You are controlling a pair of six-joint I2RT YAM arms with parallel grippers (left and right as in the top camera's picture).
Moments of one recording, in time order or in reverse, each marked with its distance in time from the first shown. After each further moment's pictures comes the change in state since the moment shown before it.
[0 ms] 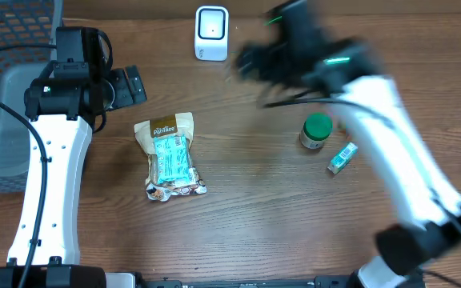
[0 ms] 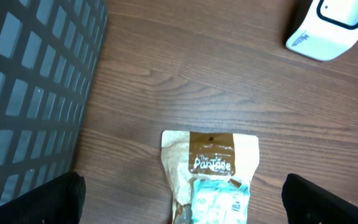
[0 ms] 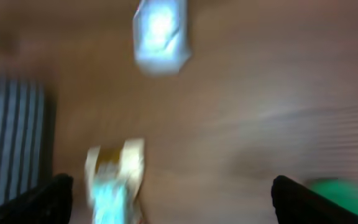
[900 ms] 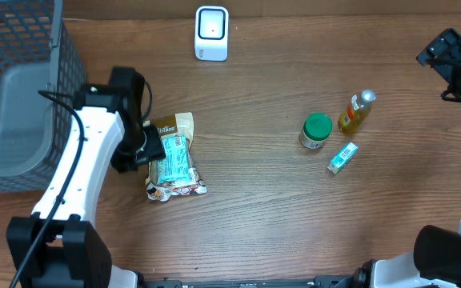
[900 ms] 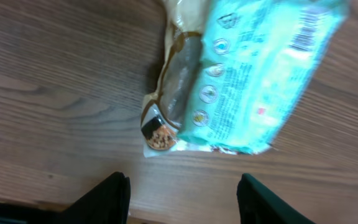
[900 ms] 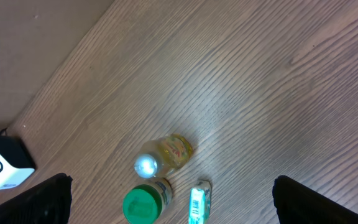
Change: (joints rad) left arm -0.099 0.103 -0.221 -0.303 0.128 -0.157; right arm -0.661 -0.076 0.016 -0.274 0.024 -0.004
